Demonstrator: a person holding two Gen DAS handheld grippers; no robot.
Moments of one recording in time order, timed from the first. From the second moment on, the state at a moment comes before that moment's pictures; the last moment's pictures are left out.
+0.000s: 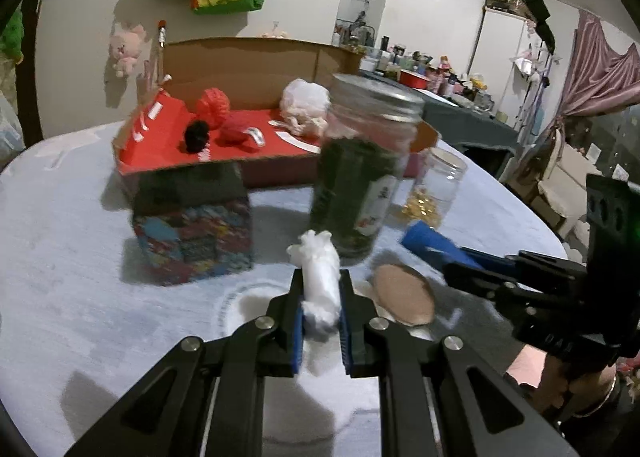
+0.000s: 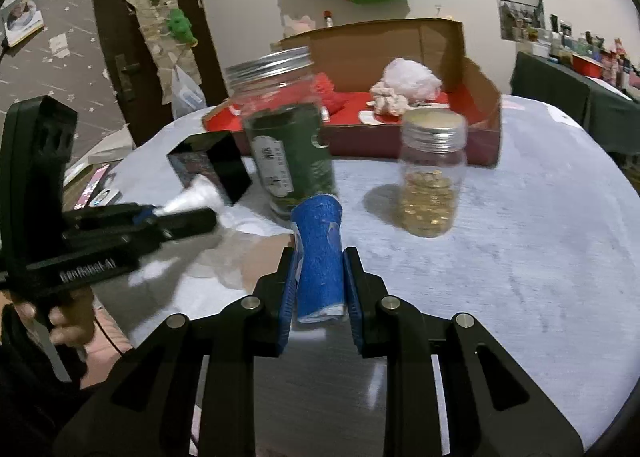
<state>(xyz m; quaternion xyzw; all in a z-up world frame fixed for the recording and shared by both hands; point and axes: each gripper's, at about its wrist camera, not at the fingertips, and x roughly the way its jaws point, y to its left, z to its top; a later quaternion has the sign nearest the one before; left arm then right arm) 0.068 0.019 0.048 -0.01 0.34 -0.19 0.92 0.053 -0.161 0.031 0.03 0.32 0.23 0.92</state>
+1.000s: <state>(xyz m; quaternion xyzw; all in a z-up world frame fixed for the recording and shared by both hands) 0.177 0.019 0.113 0.13 0.37 -0.25 0.88 0.113 -0.262 0.069 0.00 0.34 0.16 0.93</state>
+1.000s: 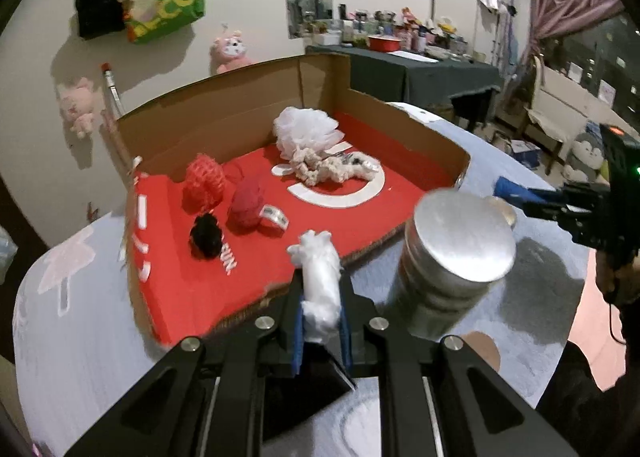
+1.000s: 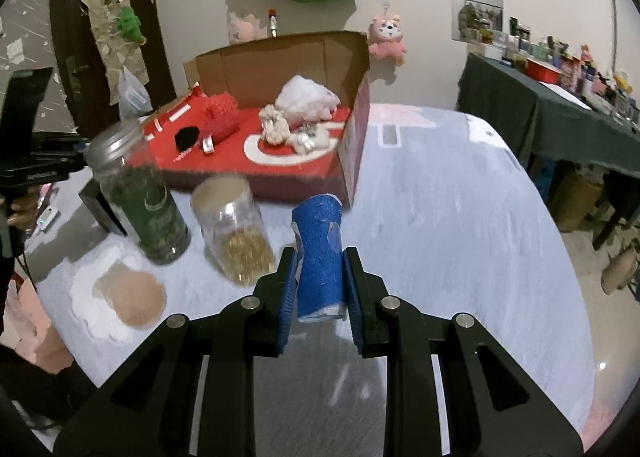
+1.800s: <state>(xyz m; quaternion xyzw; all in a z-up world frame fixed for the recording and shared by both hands) 0.301 -0.049 0.081 0.19 0.47 -0.36 0.78 0.259 -0.174 0.088 -0.10 0.44 0.25 0.86</state>
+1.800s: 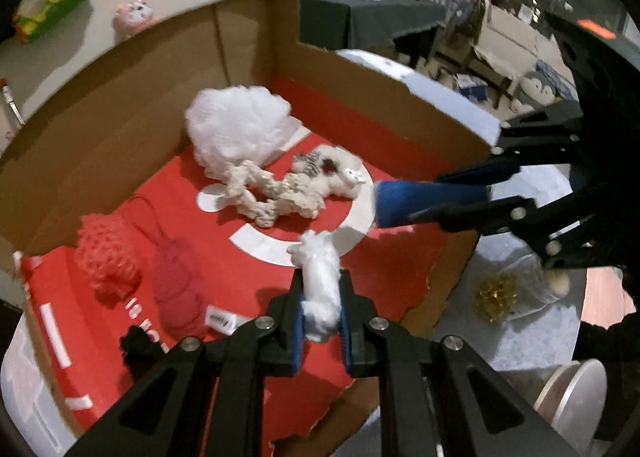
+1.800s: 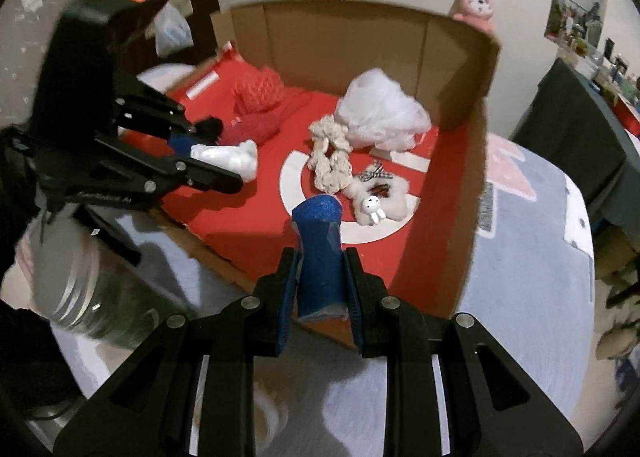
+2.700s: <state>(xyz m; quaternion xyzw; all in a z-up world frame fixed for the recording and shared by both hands) 0.317 -0.069 0.049 0.21 0.51 -0.33 0.76 0.299 -0.149 0.047 -0.15 0.52 0.20 0.81</state>
